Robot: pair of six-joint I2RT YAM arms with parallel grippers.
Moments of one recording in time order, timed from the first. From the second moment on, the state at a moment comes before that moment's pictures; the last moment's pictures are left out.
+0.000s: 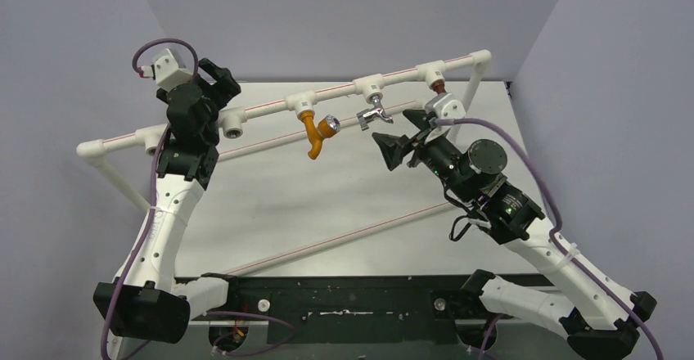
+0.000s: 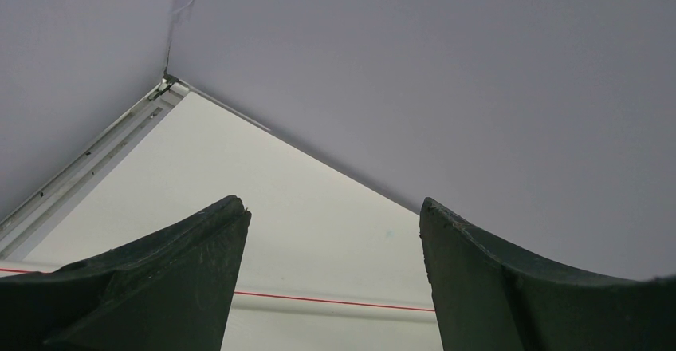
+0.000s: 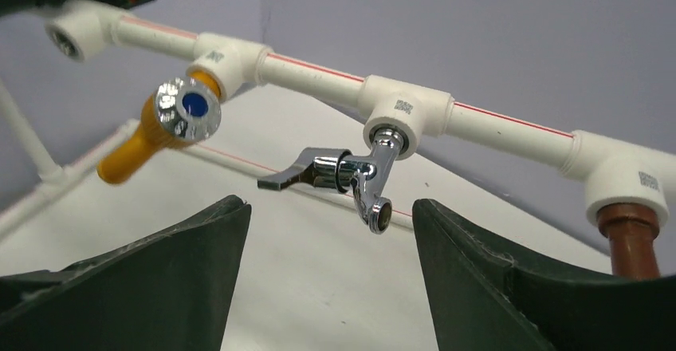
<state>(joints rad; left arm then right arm) -0.14 1.19 1.20 -0.08 -0.41 -0.51 0.79 0.93 1.11 -0.08 0.11 0.00</state>
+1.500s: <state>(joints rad) -0.14 1.19 1.20 -0.08 -0.39 -0.51 0.96 1.11 0.96 0.15 0.37 -1.80</state>
